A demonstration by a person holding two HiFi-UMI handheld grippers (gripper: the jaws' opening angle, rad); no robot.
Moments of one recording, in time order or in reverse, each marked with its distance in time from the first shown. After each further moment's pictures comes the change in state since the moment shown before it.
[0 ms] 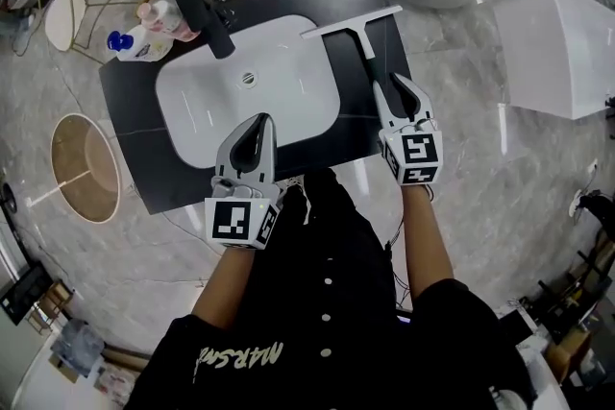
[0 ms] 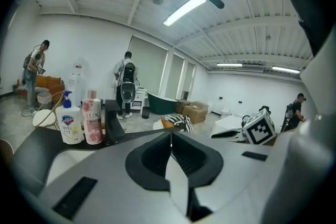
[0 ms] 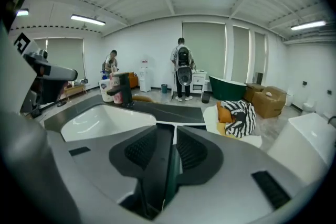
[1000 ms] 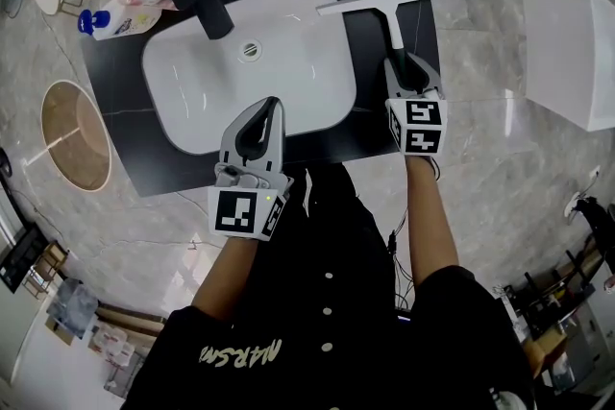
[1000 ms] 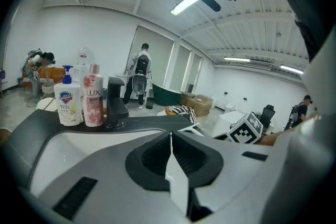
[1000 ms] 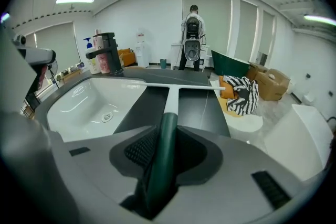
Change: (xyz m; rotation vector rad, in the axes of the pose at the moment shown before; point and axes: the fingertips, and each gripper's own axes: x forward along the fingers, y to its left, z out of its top) left arm 0.036 0.024 -0.059 -0.055 0.098 0.039; right arm 0.085 -0.007 -0.095 0.020 0.304 0.015
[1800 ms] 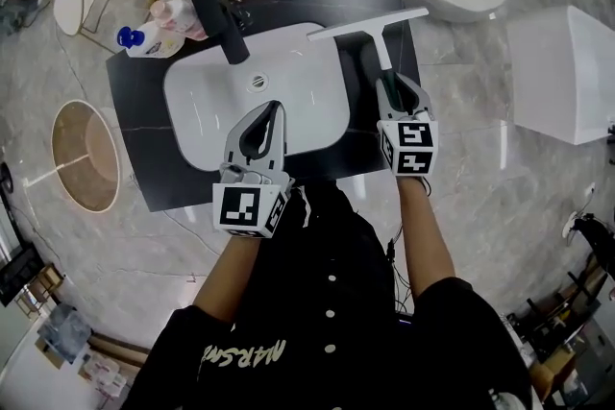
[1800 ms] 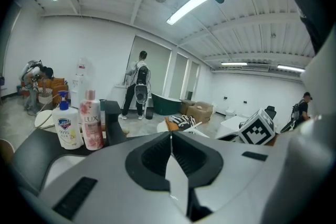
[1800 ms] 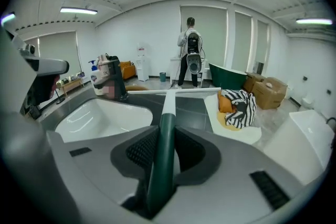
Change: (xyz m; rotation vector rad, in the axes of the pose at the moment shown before) left arm -0.007 -0.004 0.055 0.040 -0.089 0.007; right arm -0.050 0.009 0.068 0.009 -0.141 -0.016
